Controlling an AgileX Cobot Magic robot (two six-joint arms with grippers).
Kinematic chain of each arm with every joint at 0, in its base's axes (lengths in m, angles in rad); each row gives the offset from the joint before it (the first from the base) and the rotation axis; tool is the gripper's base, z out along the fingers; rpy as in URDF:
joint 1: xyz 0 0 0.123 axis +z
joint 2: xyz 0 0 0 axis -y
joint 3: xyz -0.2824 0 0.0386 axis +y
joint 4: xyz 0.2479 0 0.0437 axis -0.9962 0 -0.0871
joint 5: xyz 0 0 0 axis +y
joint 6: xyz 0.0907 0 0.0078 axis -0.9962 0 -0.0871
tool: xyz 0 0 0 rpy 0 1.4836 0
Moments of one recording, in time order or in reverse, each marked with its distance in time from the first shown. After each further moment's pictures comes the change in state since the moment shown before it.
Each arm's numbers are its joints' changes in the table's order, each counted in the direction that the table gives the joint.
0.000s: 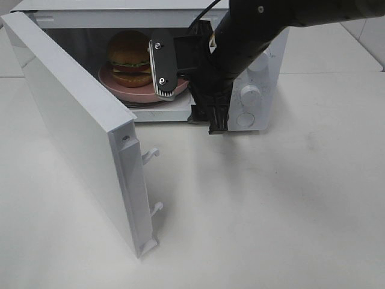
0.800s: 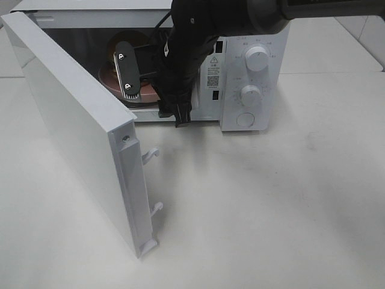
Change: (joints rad) left arm 0.000 0.000 0.000 0.000 0.000 0.000; right arm 0.022 -0.316 -0.379 -0.018 0.102 0.109
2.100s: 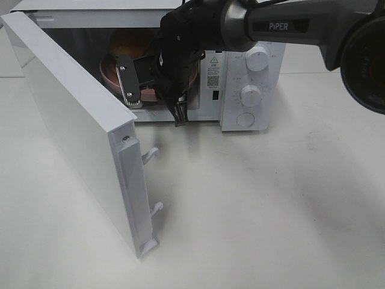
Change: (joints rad) left arm 0.000 0.000 0.000 0.002 0.000 0.000; right arm -0.021 -0.183 -0.228 0.089 0.056 0.000
